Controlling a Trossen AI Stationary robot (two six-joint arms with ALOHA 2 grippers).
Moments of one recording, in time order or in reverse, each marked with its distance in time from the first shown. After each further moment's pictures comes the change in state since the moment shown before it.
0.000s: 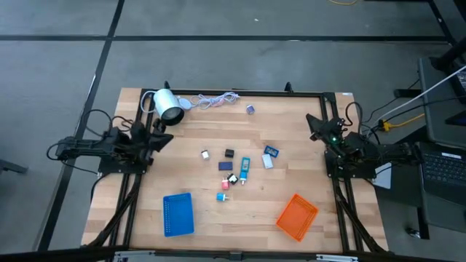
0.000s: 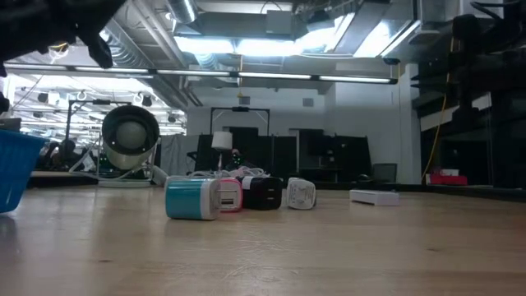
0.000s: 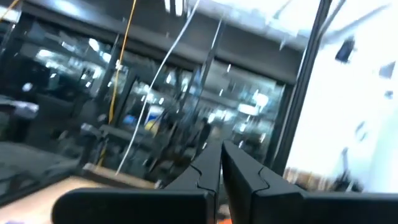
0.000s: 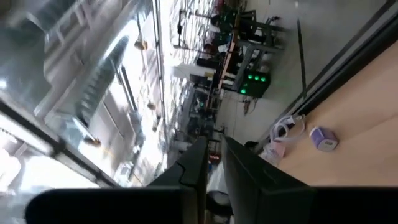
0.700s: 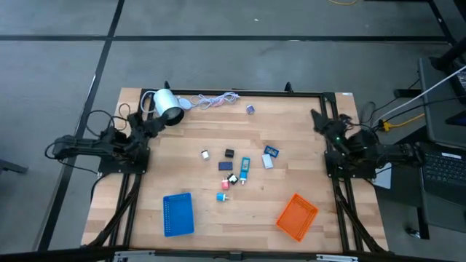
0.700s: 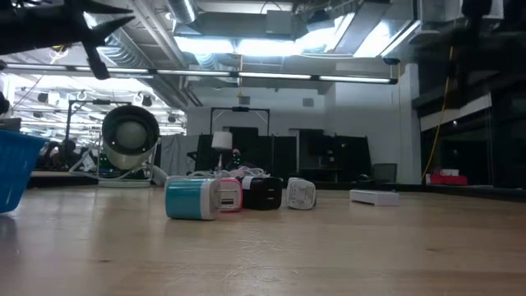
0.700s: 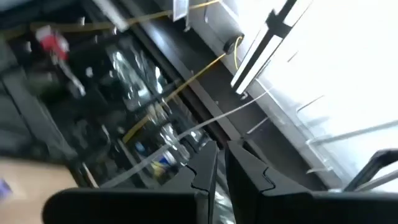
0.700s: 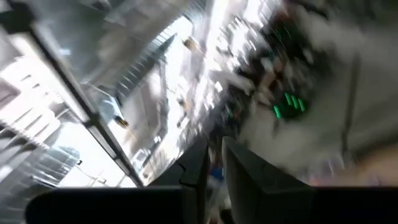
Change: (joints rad) left arm 0.009 0.089 0.002 0.173 -0.402 -0.527; right arm -0.048 0.043 0.000 0.355 -0.118 -0.435
